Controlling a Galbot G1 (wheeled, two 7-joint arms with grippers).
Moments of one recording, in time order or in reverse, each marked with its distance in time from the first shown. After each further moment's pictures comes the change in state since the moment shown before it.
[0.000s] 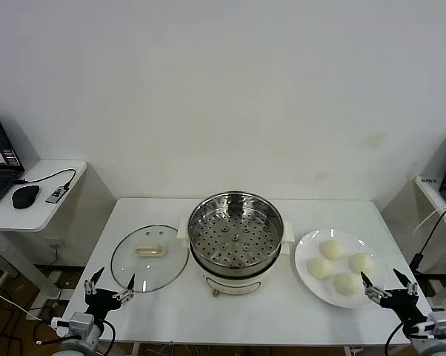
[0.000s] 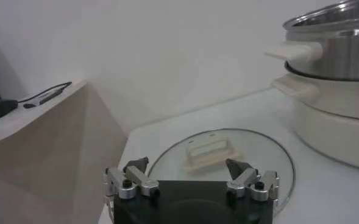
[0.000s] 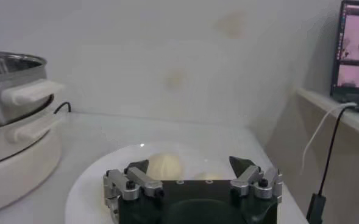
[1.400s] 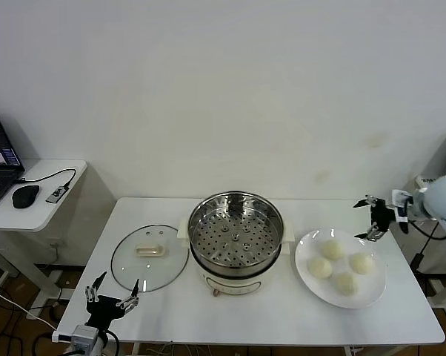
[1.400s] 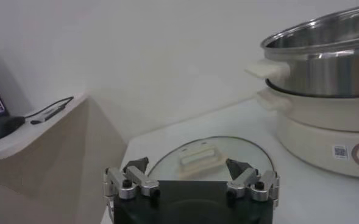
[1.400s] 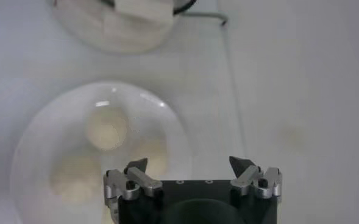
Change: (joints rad) left arm 0.095 -0.074 0.000 -0.131 0.067 0.000 -0.006; right arm 1.307 -0.500 -1.132 -0.592 -0.681 0.085 -1.022
